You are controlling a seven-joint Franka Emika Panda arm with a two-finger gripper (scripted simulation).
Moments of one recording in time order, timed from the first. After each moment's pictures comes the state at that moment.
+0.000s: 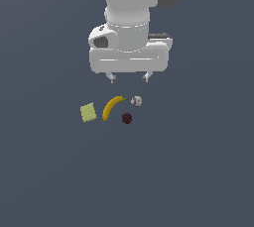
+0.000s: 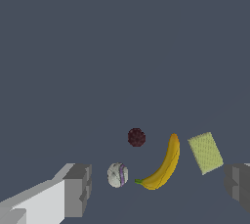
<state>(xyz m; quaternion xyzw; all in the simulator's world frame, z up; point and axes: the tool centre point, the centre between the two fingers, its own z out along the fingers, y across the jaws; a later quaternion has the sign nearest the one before) 0.012 0.007 0.340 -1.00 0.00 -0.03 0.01</state>
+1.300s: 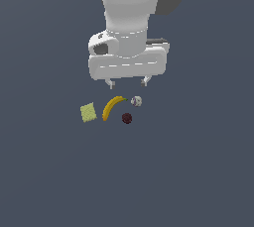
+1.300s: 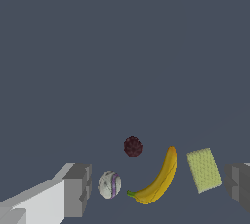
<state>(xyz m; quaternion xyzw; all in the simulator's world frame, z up) 0.022 0.004 0.328 -1.00 -0.05 -0.05 0.01</state>
